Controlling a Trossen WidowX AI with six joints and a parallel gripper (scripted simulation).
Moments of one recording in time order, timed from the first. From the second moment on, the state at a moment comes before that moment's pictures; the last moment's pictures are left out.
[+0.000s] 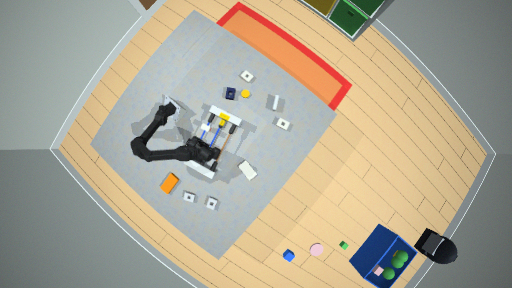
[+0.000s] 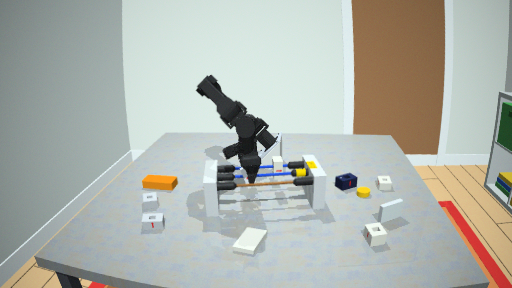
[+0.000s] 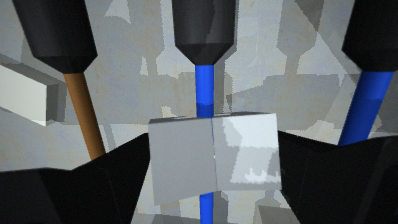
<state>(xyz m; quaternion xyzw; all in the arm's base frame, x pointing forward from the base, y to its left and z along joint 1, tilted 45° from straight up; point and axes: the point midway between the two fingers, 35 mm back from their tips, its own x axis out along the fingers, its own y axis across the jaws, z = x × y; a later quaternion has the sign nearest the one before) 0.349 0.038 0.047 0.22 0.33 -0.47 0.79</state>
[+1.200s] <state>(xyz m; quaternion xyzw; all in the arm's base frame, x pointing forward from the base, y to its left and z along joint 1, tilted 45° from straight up) 0.349 0.038 0.047 0.22 0.34 -0.47 0.79</state>
